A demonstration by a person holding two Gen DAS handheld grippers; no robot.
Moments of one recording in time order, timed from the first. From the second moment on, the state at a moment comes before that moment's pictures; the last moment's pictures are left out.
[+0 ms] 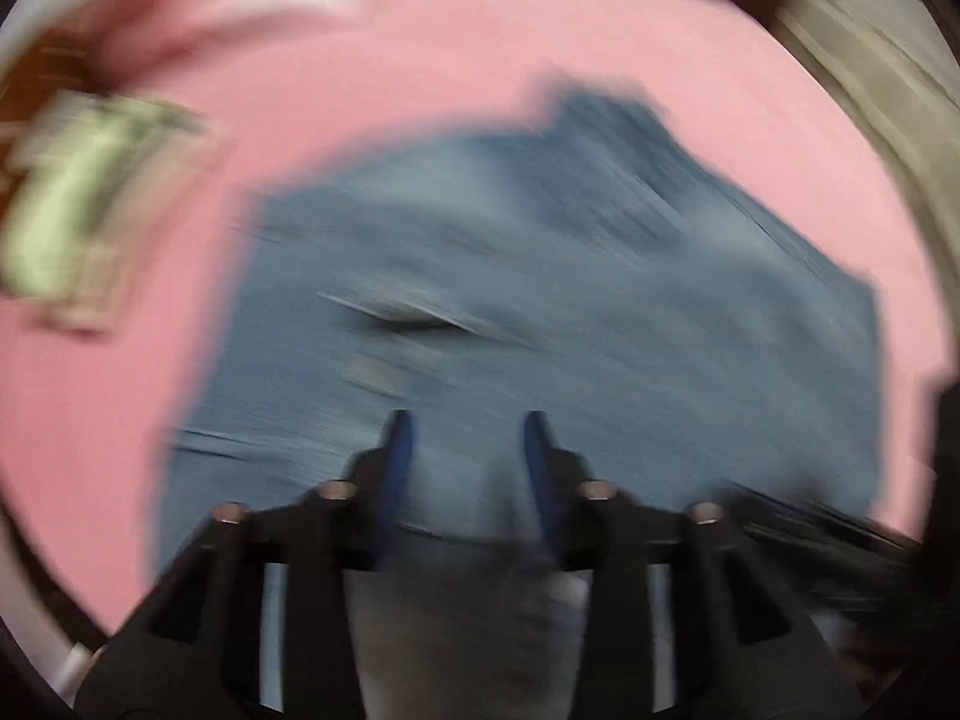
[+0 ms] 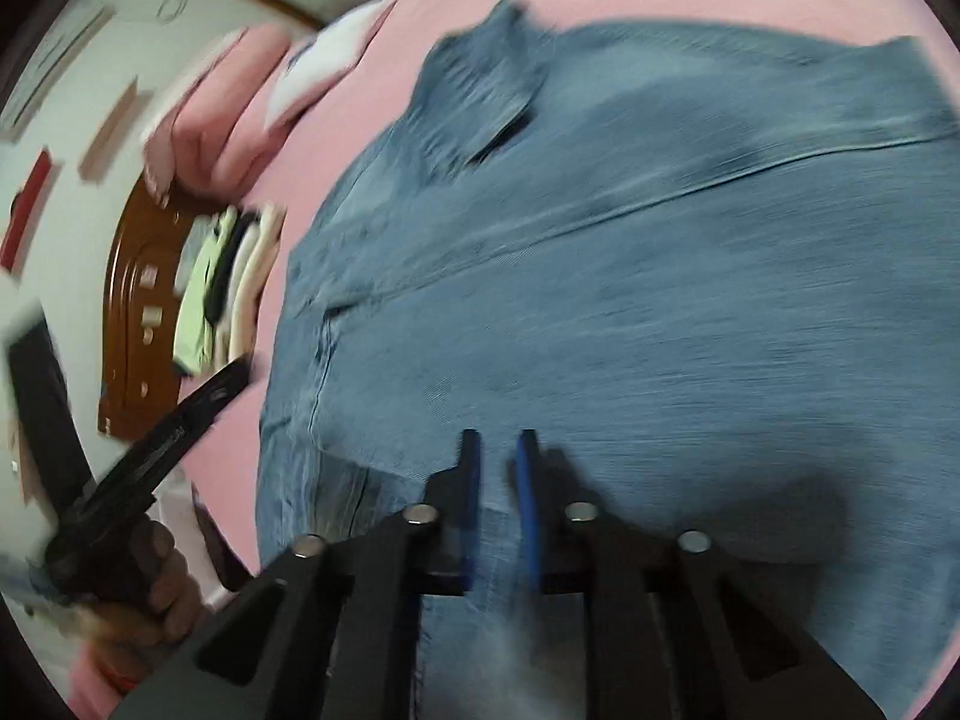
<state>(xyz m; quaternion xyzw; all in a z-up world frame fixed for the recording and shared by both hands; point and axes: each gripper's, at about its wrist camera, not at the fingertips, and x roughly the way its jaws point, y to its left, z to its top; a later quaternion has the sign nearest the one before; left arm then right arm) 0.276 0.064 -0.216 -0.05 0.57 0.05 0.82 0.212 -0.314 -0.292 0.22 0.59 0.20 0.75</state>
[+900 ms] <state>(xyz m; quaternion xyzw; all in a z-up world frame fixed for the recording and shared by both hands) 0.298 0.056 -0.255 -0.16 0.64 -0.01 0.75 0.178 -0.461 -0.274 0.31 0.52 0.13 0.78</state>
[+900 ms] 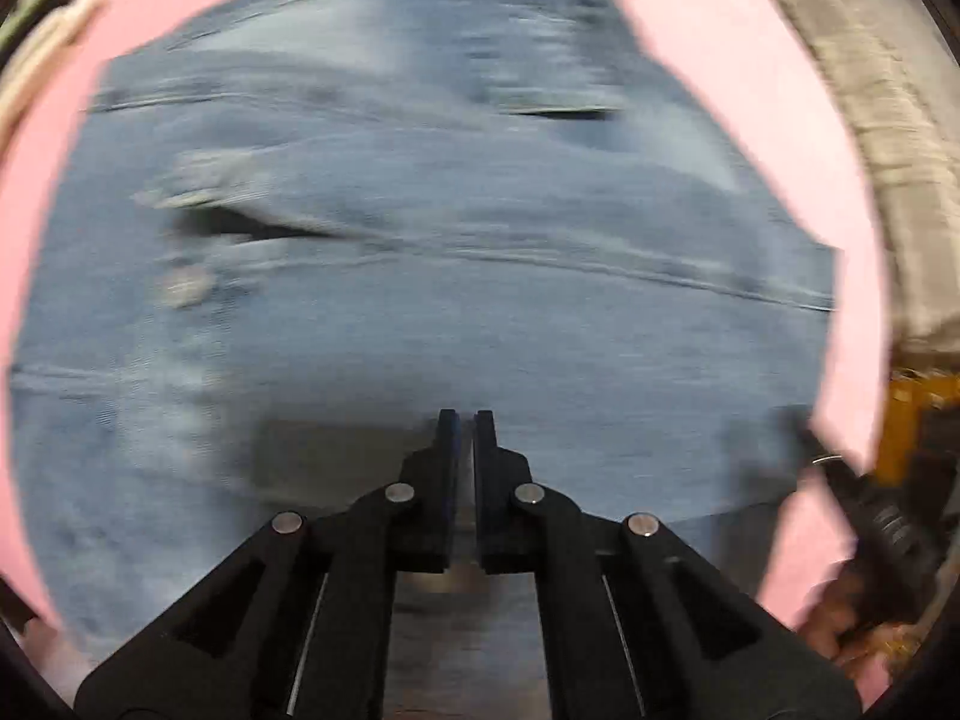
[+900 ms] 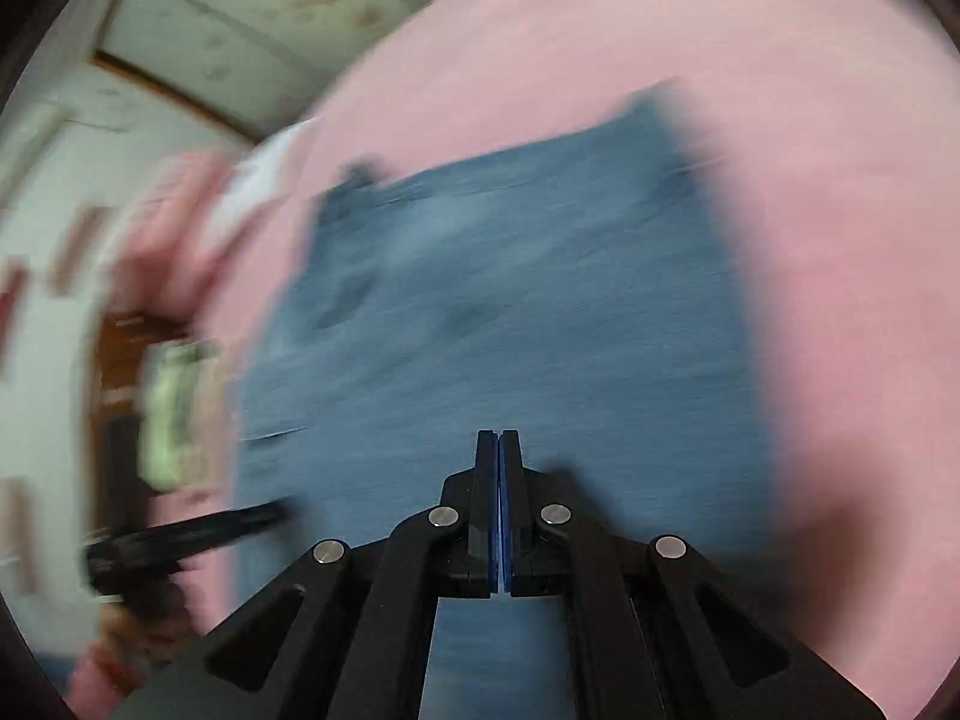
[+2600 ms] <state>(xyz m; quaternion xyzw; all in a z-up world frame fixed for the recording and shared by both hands) 0.246 0.113 -0.247 -0.11 0.62 0.08 0.77 0.141 -0.401 -0.270 0.25 0.61 -0.03 0.75</state>
